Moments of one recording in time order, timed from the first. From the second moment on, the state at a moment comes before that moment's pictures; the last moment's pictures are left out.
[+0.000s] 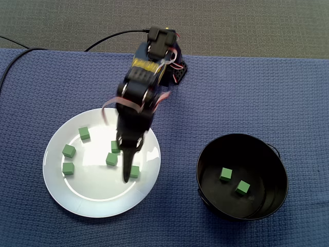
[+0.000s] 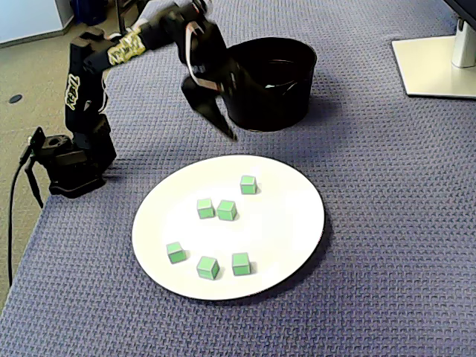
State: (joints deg) arm 17.6 63.4 47.3 88.2 -6.3
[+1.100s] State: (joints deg) arm 16.8 36.5 37.8 88.2 -6.2
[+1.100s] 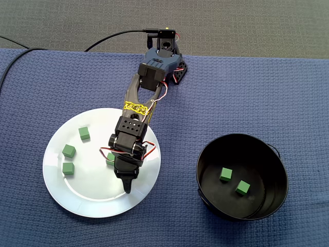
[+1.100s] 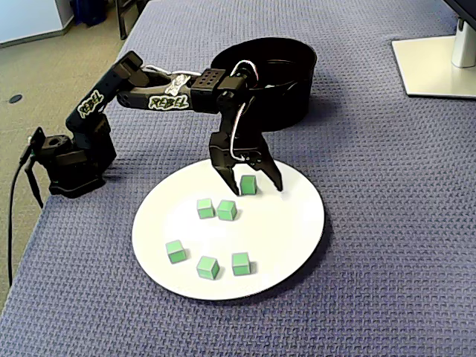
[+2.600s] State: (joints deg) arm -18.2 103.2 48.4 79.4 -21.9
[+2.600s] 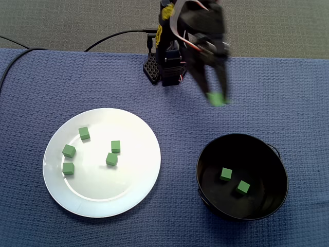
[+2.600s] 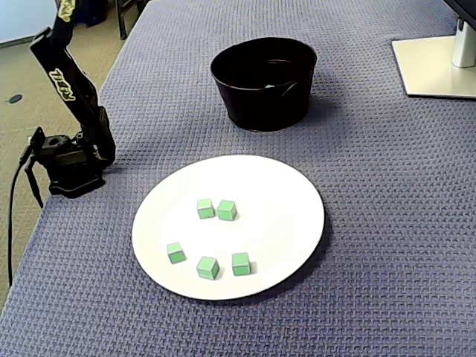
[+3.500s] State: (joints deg) arm -25.8 81.8 76.6 63.9 -19.5
